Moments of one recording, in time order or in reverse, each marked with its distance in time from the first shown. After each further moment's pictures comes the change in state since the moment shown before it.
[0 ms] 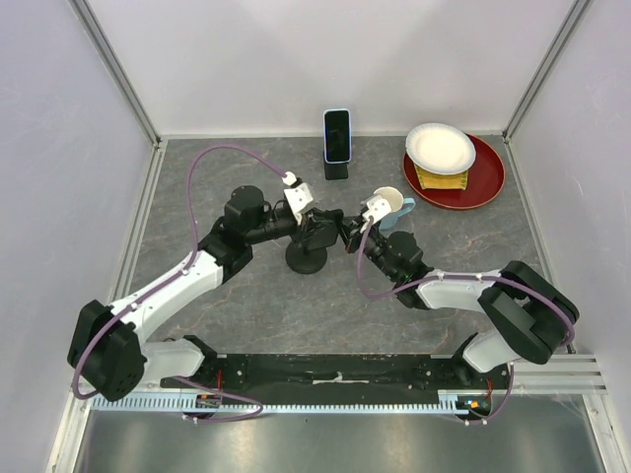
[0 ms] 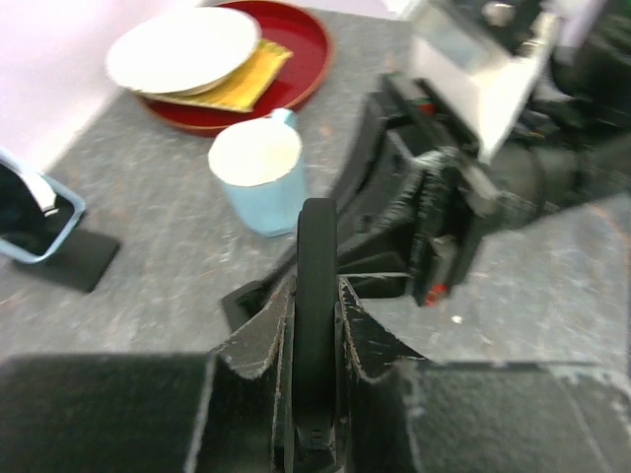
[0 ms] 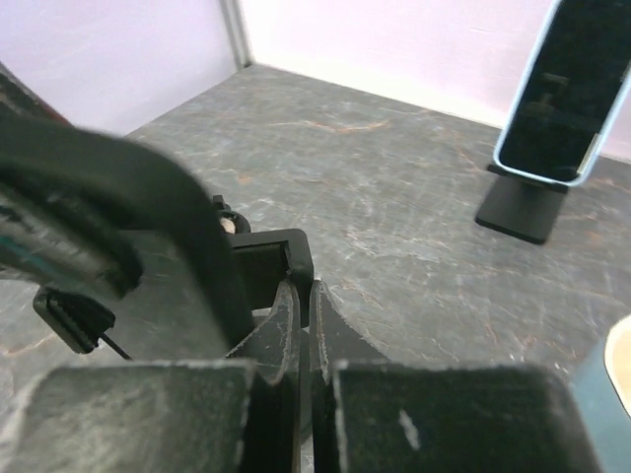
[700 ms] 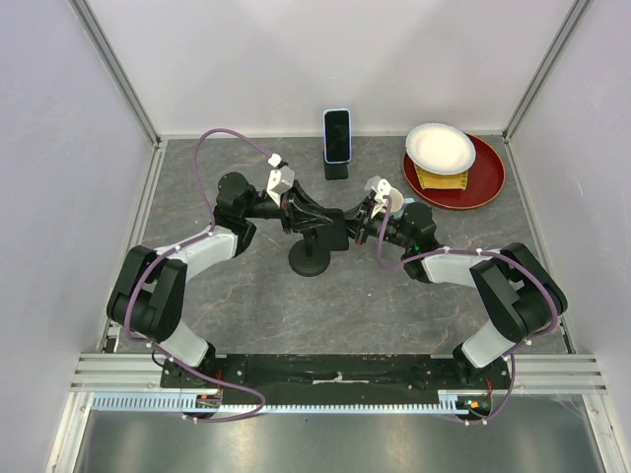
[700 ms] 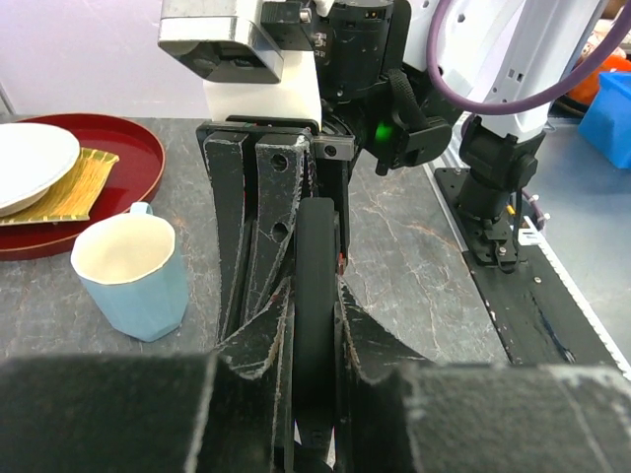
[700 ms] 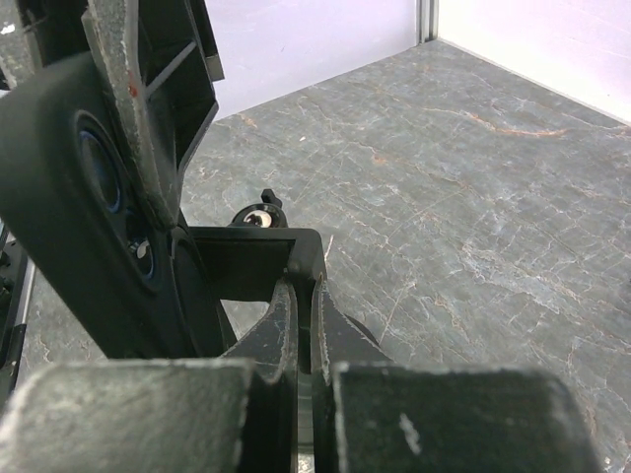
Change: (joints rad) left arm 0.190 0.338 0.011 0.771 0.617 -0.485; right arm -0.233 0.108 0.108 0.000 -0.673 0.104
